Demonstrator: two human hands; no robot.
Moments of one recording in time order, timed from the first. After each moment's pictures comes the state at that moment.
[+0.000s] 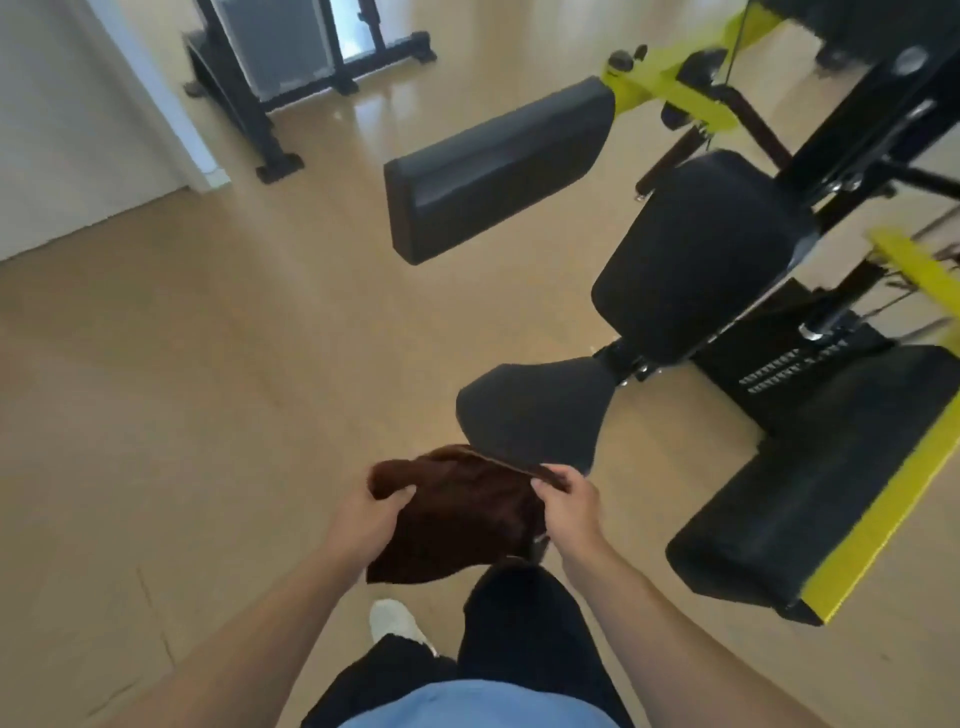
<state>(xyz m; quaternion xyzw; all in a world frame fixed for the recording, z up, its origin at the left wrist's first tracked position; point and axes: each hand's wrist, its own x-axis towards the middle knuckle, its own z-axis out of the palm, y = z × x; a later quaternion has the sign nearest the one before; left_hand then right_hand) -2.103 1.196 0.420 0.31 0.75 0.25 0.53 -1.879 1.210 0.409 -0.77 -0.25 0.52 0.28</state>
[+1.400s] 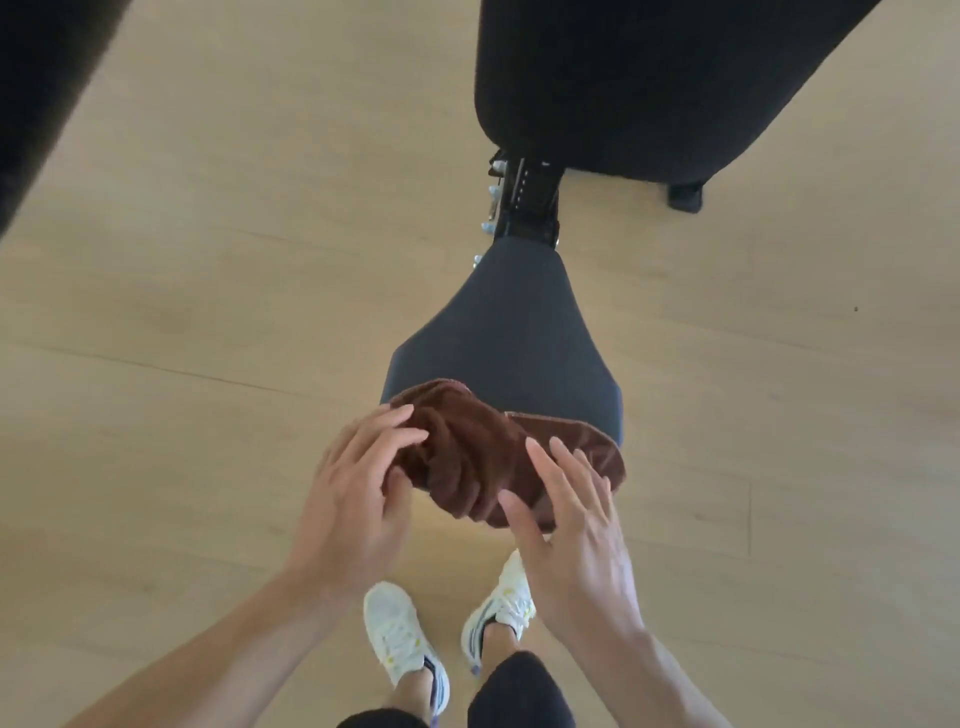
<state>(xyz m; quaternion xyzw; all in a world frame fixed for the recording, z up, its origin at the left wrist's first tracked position) -2.087 1.433 0.207 0.86 0.37 0.09 0.35 -1.956 1.272 0.227 -0.90 -0.28 0.28 0.20</state>
